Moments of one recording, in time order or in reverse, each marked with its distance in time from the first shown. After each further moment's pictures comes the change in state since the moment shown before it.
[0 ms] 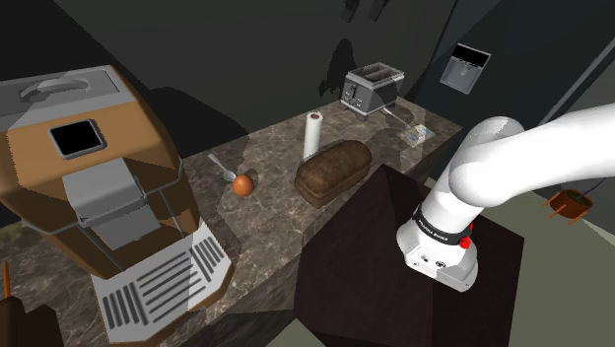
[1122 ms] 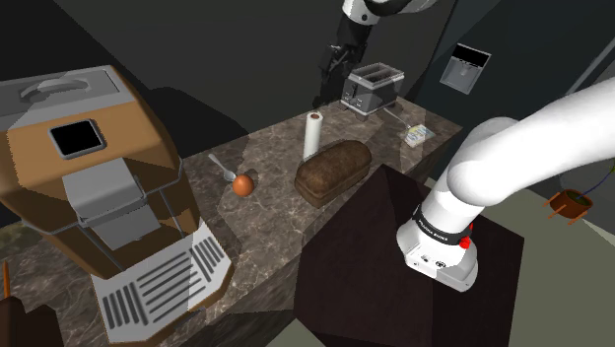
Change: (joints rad) arm -0.036 0.228 -0.104 -0.281 -0.064 0.479 -0.130
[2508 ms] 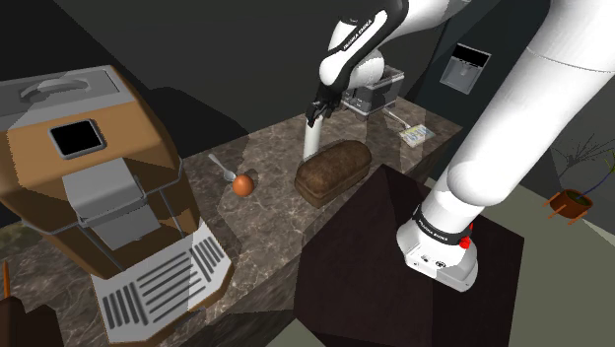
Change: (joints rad) arm 0.008 0.599 -0.113 0.008 0.092 0.565 -0.200
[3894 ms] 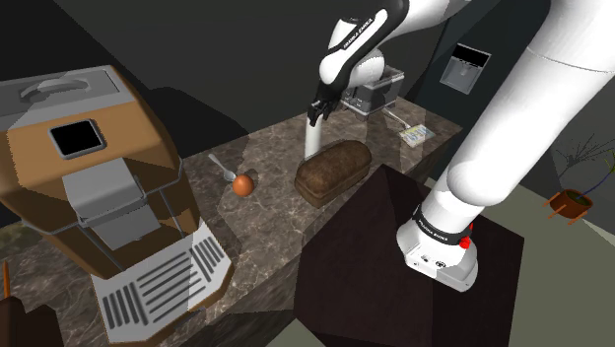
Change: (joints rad) arm -0.001 -0.003 -0.001 0.006 -0.002 -0.008 0.000
